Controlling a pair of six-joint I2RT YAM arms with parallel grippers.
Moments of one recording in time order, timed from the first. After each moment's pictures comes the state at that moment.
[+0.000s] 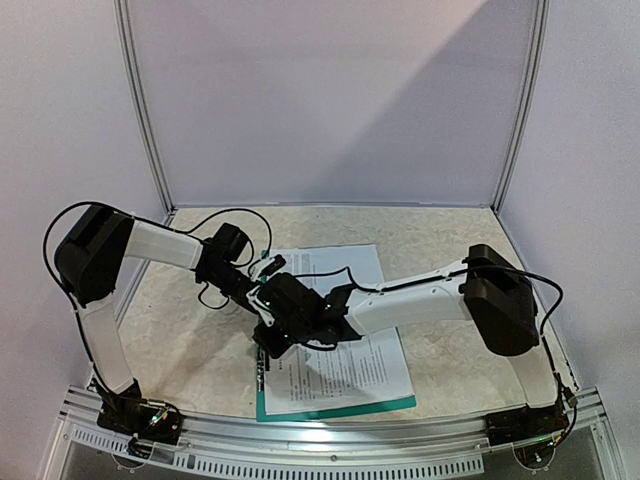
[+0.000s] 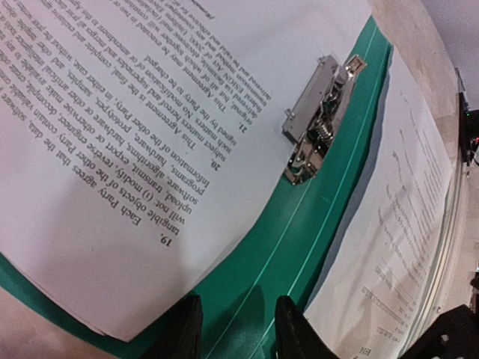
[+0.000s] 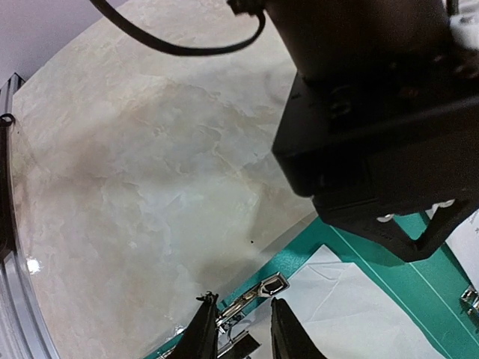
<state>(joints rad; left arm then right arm) -0.46 1.92 1.06 -0.33 0.62 0.11 1.22 2.23 1.63 -0.15 0.07 0.31</state>
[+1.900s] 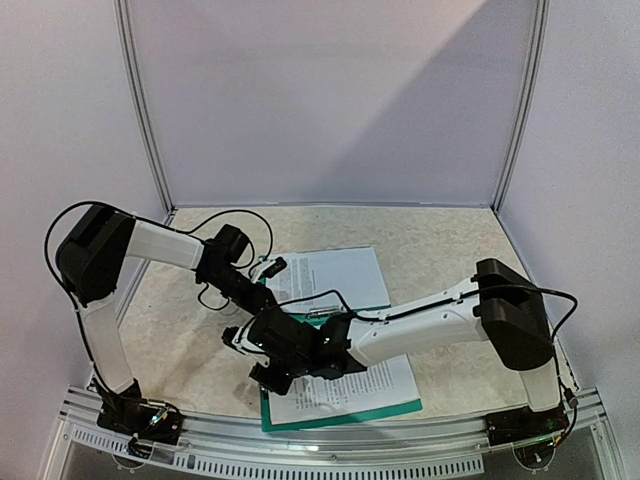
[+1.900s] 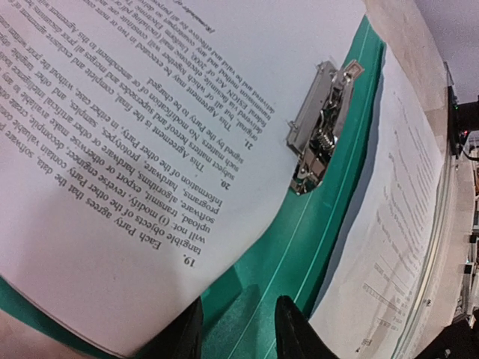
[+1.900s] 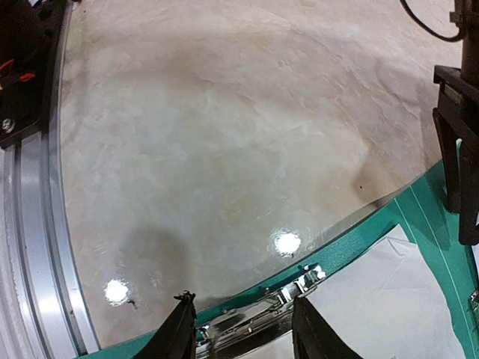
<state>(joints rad) -0.46 1.93 1.06 -0.36 0.65 0.11 1.37 2.18 1.54 -0.19 0.13 0.08</state>
